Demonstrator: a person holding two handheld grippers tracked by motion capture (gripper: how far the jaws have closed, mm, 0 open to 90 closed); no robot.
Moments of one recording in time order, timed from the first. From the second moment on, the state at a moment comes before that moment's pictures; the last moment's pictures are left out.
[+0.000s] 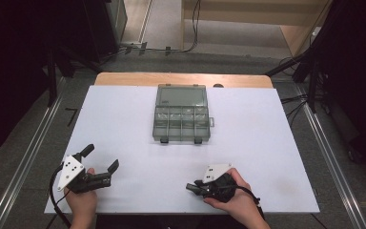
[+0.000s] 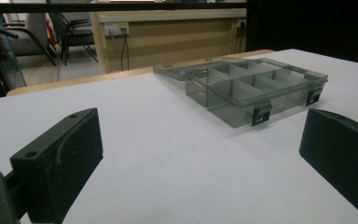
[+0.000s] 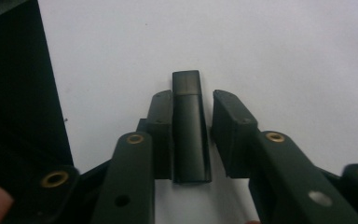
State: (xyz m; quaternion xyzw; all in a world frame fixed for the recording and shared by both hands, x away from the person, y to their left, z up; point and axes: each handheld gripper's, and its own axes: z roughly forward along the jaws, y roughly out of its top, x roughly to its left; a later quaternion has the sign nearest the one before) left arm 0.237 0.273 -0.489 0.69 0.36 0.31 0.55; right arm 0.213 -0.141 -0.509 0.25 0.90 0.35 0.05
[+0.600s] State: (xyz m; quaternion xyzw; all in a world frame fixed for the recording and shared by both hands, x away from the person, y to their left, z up) left arm 0.237 0.273 -0.489 0.69 0.36 0.31 0.55; right arm 0.216 -0.139 -0.505 0.25 0.89 0.37 0.05
